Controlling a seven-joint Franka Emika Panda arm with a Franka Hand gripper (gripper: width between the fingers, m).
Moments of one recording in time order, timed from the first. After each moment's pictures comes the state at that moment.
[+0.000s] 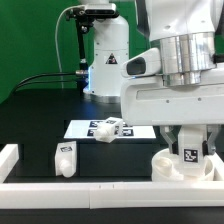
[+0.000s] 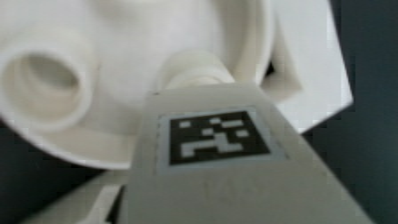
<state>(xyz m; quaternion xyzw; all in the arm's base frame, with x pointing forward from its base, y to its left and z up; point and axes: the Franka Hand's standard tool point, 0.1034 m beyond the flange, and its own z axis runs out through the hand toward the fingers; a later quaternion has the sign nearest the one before) 0.620 0.085 0.071 -0.93 0.35 -0.07 0.08</state>
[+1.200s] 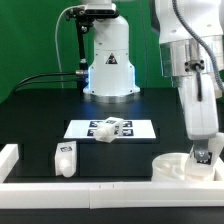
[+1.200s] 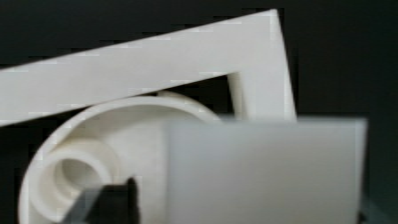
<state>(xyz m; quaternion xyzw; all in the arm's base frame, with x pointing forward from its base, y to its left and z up) 0.606 0.104 0.066 -0.65 0.75 -0.01 0.10</state>
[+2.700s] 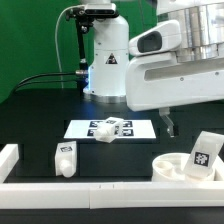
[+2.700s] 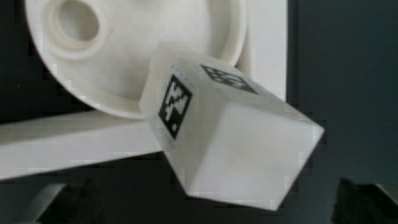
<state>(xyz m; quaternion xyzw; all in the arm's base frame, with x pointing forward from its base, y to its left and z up) 0.623 0.100 0.105 -0.99 0.04 -0.06 0.07</state>
